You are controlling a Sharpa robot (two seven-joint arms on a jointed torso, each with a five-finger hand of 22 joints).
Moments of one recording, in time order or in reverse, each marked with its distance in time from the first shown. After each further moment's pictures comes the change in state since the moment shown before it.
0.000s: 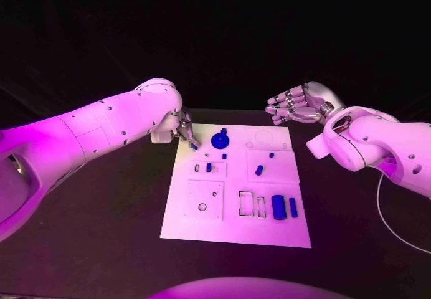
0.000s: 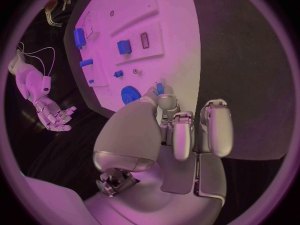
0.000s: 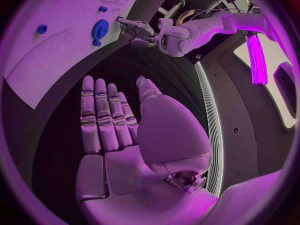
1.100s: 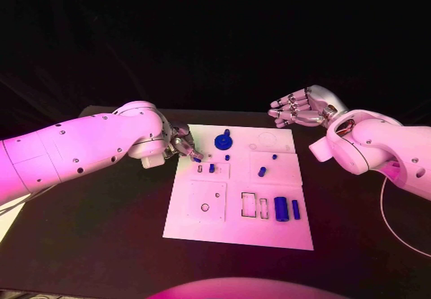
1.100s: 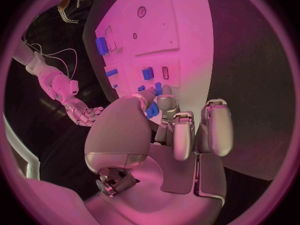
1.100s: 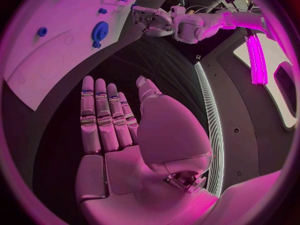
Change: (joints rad) left arm -0.041 -0.280 -0.032 0.436 0.090 -0.239 0.061; left_hand -0.150 -0.139 0.311 -0.062 0.001 0.000 0.001 0.061 0.028 0.025 -0.003 0.008 -0.004 0.002 0.002 0.000 0.000 0.000 0.000 0.000 -0.005 0.000; right arm -0.009 -0.008 0.000 -0.002 0.002 0.008 -0.001; right_hand 0.000 0.000 0.000 -0.006 0.000 0.000 0.000 0.000 0.000 0.000 0.000 0.000 -0.001 0.000 0.000 0.000 -0.003 0.000 0.000 0.000 -0.005 0.000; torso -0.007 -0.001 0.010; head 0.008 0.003
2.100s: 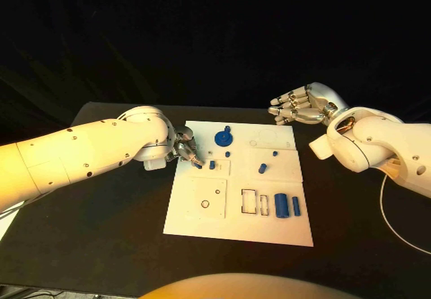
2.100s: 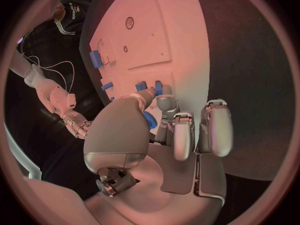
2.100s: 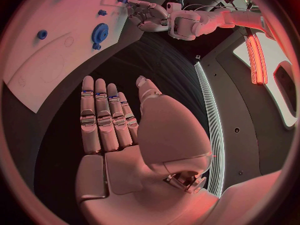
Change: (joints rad) left arm -0.035 0.030 -0.002 -0.033 -0.077 0.064 0.030; left_hand -0.017 -0.017 0.032 -0.032 -0.003 0.005 -0.002 0.004 -0.001 0.000 0.000 0.000 -0.002 0.000 0.000 0.000 0.000 0.000 0.000 0.000 0.010 0.000; right arm -0.003 0.002 0.000 0.001 0.002 0.004 0.001; right_hand 0.000 0.000 0.000 0.000 0.000 0.000 0.000 0.000 0.000 0.000 0.000 0.000 0.000 0.000 0.000 0.000 -0.001 0.000 0.000 0.000 0.000 0.000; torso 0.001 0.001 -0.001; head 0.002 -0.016
